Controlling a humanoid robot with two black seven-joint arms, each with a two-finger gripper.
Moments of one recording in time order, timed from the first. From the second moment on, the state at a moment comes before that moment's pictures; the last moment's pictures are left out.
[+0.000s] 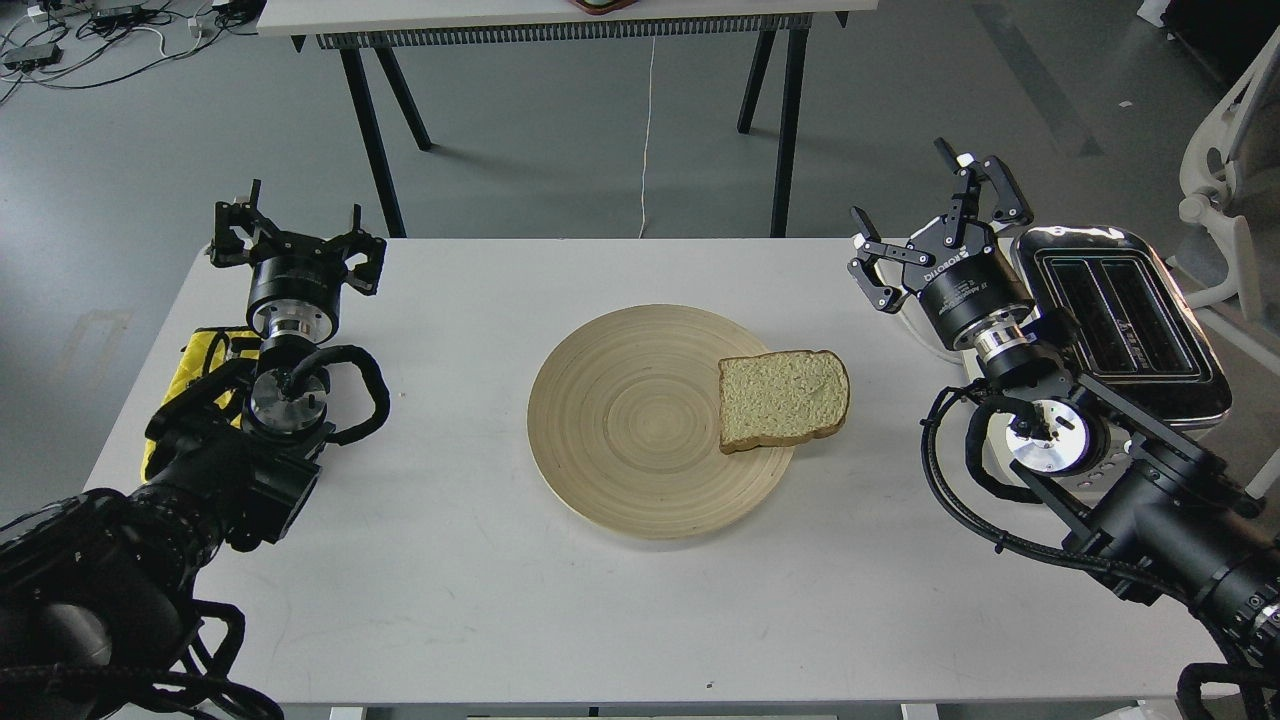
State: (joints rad) left arm -0.82 0.07 -0.58 -0.23 -0.67 -0.49 -0.43; right arm 0.62 -0.30 0.73 0.88 -0.01 0.37 0.43
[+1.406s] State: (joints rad) left arm -0.82 0.07 -0.58 -0.23 -0.67 -0.49 -0.43; right arm 0.65 -0.32 0.41 0.89 -0.60 -0.42 0.40
